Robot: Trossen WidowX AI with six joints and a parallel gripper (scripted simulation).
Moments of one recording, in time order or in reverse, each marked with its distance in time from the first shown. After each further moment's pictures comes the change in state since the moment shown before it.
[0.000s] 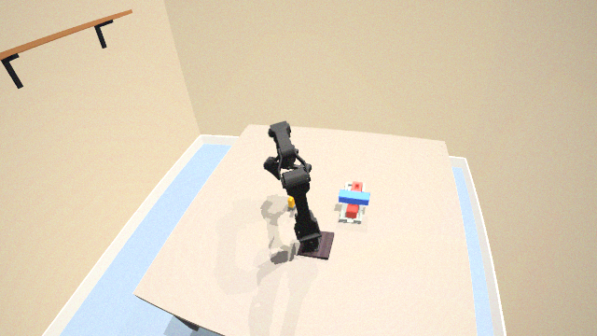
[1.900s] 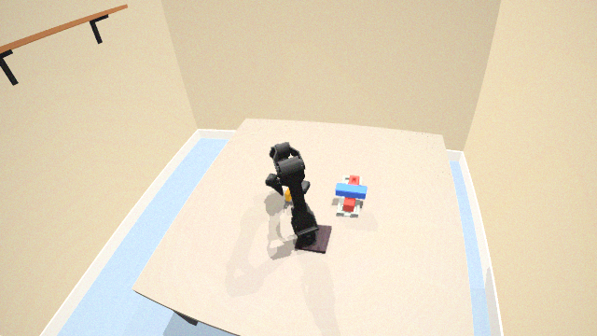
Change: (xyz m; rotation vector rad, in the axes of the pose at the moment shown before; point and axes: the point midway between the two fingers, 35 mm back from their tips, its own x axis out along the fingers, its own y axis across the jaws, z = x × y) arm 0.122 0.000 -0.005 0.006 0.007 -0.004
